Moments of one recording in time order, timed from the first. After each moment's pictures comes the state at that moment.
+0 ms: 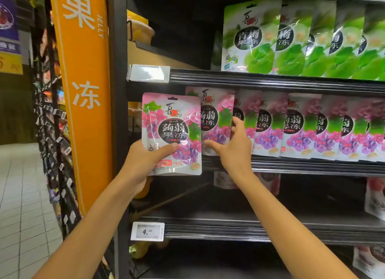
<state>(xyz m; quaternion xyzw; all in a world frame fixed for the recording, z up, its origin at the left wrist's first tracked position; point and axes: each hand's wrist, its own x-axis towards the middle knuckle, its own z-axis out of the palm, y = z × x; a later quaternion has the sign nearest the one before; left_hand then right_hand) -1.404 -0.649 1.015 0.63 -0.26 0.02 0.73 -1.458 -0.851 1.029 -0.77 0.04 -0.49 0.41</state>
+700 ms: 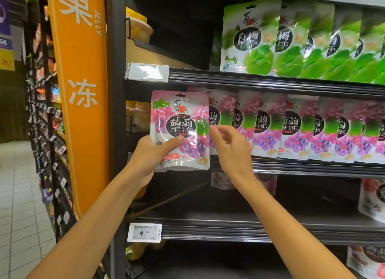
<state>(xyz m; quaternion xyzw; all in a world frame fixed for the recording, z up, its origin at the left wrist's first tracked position) -1.408 -0.663 1.030 0.63 -0.26 -0.01 0.73 -1.476 -0.839 1.030 -0.77 0.01 -0.49 0.41</state>
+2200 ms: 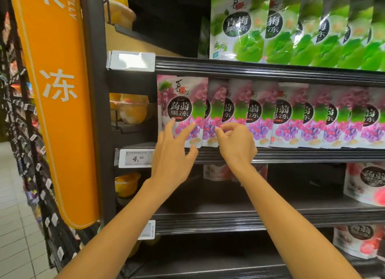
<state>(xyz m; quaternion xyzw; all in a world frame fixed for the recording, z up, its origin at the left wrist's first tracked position) -1.419 -0.721 1.006 0.81 -0.35 0.30 0.36 -1.455 -0.872 1.026 -0.77 0.24 -0.51 0.30</state>
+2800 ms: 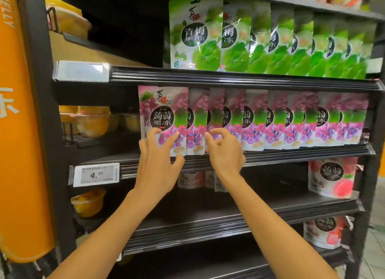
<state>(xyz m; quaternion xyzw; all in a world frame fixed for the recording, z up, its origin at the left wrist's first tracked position) -1.427 -0.765 1.006 0.79 -0.37 0.32 0.36 -1.487 -0.914 1.019 -0.75 0.25 -0.53 0.31</state>
